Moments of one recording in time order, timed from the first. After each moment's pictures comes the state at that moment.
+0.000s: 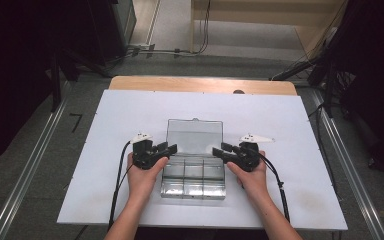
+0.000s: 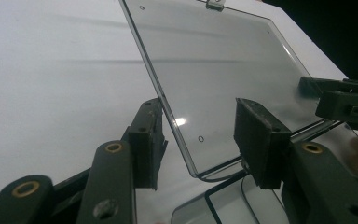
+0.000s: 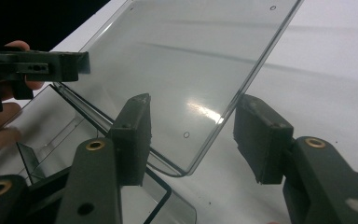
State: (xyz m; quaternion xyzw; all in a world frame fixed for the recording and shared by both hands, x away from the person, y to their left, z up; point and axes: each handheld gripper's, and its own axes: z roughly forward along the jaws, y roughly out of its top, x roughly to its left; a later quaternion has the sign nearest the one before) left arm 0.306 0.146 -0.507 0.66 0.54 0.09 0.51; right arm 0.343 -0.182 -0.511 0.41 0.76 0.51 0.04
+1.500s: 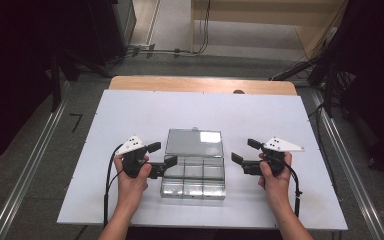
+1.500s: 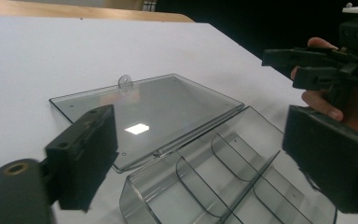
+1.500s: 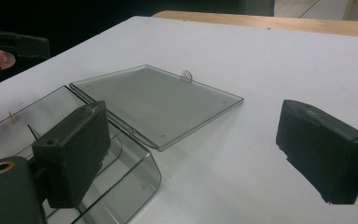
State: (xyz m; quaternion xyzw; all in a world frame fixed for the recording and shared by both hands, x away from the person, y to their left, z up) left arm 0.266 0.160 -0.474 0.70 0.41 0.10 0.58; right arm 0.313 -0.236 -0.479 0.35 0.75 0.54 0.13
